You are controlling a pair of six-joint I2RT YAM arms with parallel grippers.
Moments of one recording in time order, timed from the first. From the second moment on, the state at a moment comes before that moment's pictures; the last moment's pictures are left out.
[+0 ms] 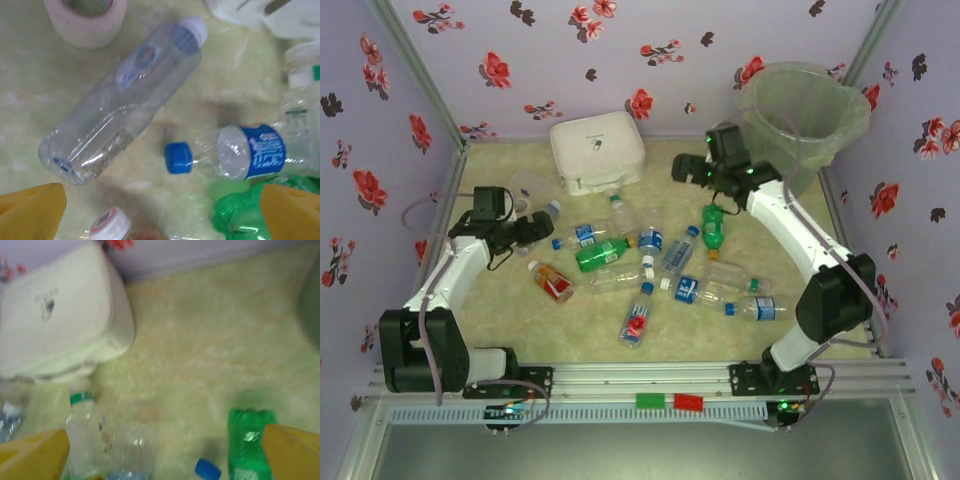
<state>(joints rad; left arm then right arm) -0.05 1.30 0.90 -0.57 0.16 -0.36 0.43 1.60 1.46 -0.62 0.04 0.48</state>
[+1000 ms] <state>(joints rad) -0.02 1.75 1.16 -0.60 0.10 -0.04 0.55 1.64 1.30 -0.46 0.00 0.58</state>
